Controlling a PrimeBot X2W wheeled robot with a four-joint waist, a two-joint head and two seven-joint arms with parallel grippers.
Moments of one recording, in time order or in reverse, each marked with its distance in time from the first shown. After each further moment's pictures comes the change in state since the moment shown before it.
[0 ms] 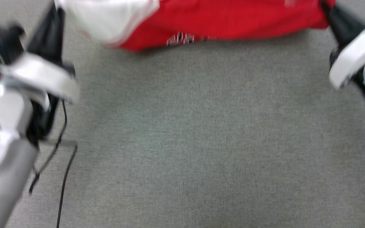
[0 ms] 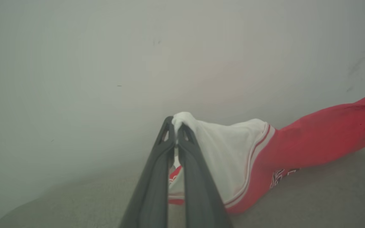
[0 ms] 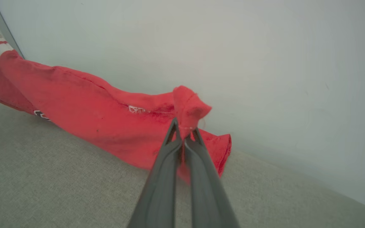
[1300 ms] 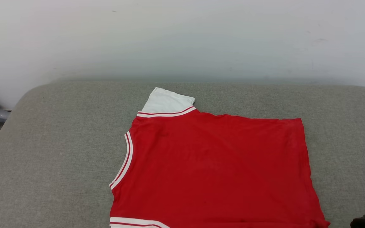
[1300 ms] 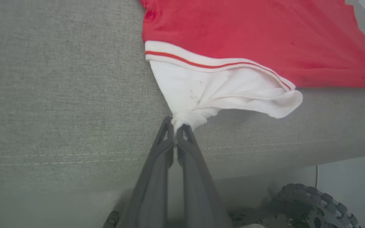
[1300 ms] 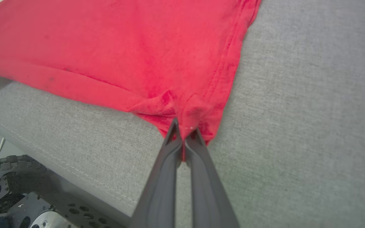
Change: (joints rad) left arm 1.085 0.102 -0.162 -0.375 -0.281 0.211 0.153; right arm 1.178 -0.101 -0.266 -0.401 -0.006 0.000 0.153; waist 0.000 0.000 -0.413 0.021
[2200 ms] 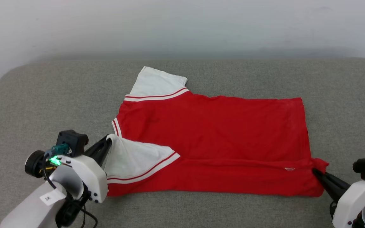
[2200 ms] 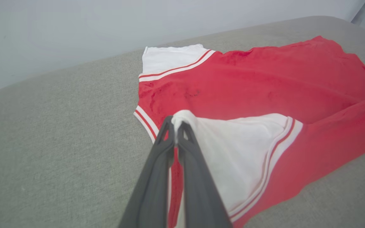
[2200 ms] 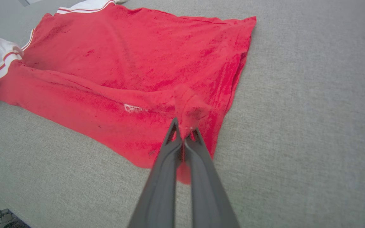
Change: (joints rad) left arm -0.618 -0.050 -0.021 0.273 0.200 -0.202 0.064; right arm -0.162 0.073 -0.159 -0.122 -0.002 0.000 0.178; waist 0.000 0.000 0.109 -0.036
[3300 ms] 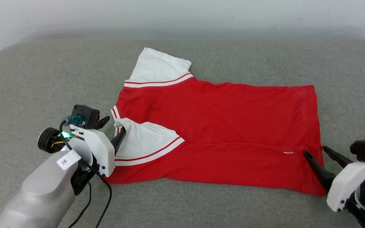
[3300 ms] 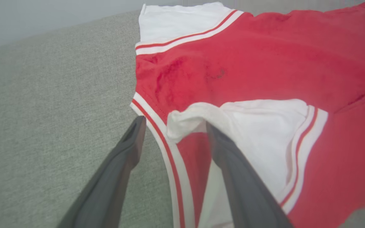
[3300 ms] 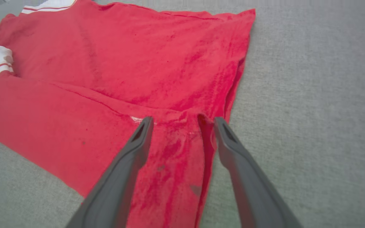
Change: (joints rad) left arm -0.328 -0.174 -0.172 0.545 -0.045 -0.176 -0.073; right arm -0.225 0.041 0.086 0.244 -0.012 0.000 -0.097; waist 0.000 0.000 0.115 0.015
